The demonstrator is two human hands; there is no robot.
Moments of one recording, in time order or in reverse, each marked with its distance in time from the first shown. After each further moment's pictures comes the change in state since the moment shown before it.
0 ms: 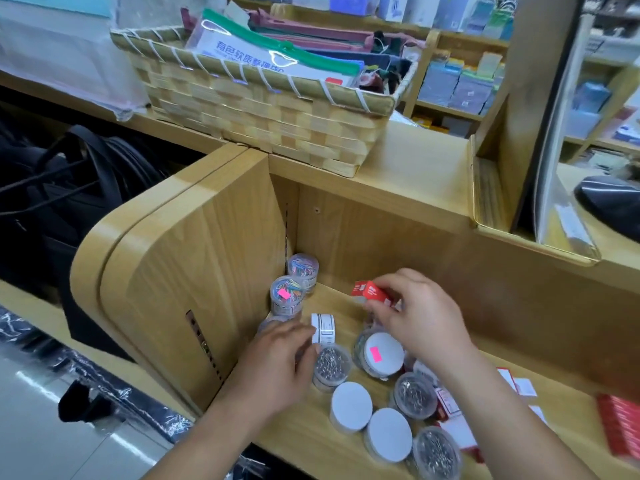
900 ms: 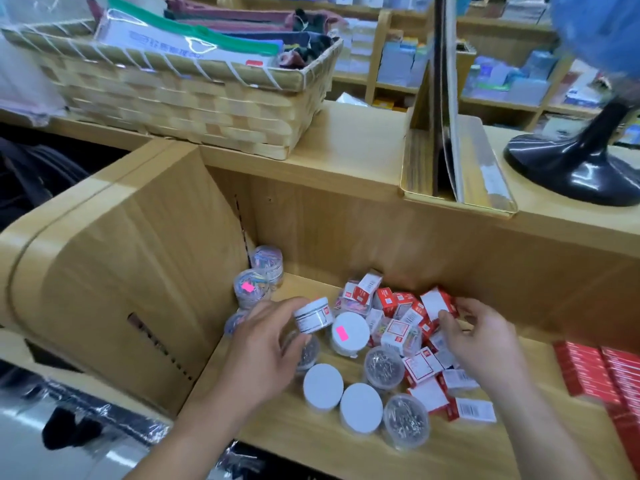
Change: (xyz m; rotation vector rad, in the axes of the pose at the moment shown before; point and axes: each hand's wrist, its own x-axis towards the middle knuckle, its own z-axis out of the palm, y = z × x) left_hand 0.010 0.045 -0.005 -0.119 0.065 0.039; right_hand -0.089 0.103 -0.014 0.160 0.137 0.660
